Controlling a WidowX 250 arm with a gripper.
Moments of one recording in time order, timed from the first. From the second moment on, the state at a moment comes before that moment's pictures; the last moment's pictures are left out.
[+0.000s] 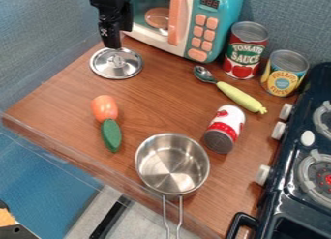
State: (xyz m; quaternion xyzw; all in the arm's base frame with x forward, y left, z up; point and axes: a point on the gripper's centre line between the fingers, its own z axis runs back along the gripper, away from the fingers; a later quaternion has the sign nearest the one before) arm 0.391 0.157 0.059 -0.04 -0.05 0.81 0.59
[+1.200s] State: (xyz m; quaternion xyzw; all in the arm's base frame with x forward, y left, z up) arm 0.417 -0.036 0.051 -0.01 -0.05 0.62 0.78
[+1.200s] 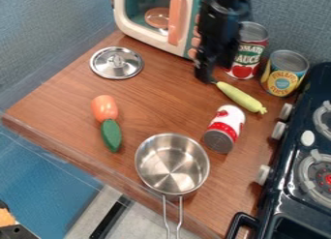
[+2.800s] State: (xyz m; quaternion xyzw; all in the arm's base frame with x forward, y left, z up) arm 0.448 -0.064 -0.008 0.01 -0.05 0.55 0.83
